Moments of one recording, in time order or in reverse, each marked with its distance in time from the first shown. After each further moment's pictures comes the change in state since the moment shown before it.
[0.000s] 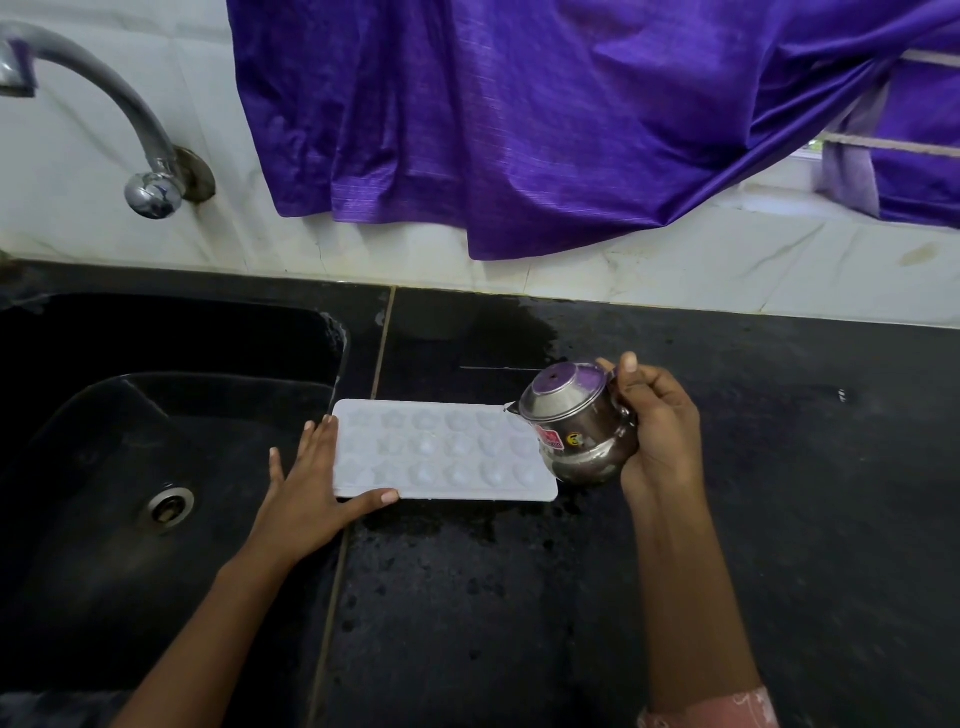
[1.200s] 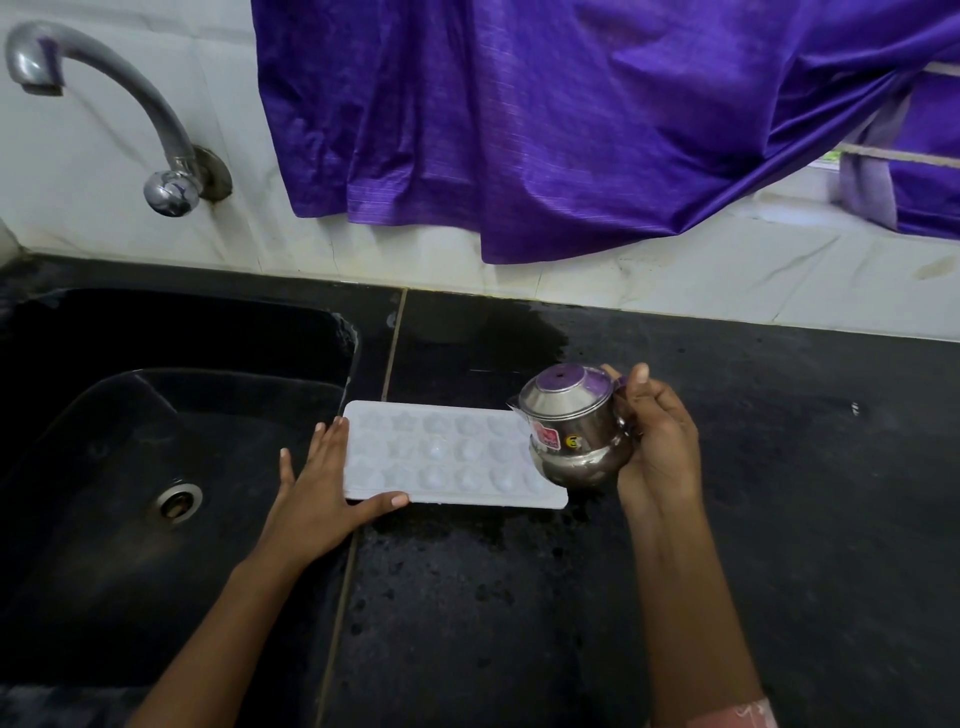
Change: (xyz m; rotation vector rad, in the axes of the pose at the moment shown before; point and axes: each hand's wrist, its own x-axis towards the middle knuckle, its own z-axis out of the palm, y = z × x) left_hand -0.002 0.001 0.000 0.001 0.000 0.003; right_hand -0.007 0.005 0.008 0.135 -0.026 0.034
